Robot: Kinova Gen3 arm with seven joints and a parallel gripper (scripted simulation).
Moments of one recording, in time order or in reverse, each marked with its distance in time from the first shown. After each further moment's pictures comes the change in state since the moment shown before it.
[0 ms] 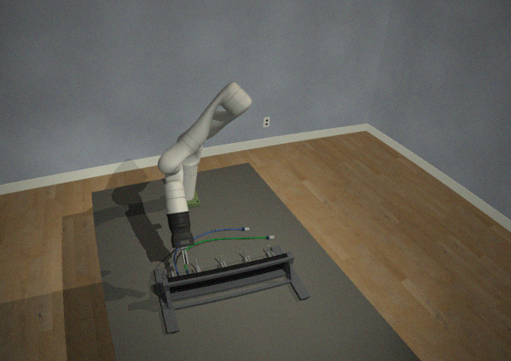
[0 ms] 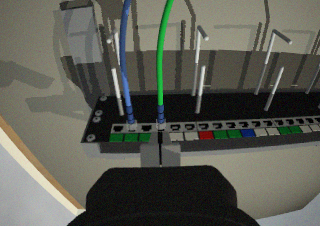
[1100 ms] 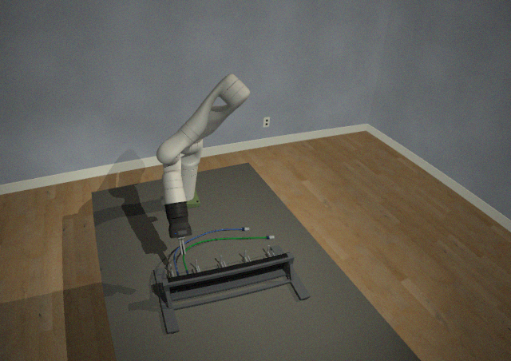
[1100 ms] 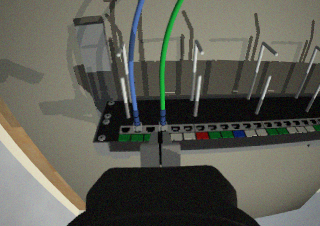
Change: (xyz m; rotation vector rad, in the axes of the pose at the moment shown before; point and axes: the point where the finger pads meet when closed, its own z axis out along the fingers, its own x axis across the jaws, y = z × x) arm -0.002 -0.005 -0.034 0.012 -0.004 0.000
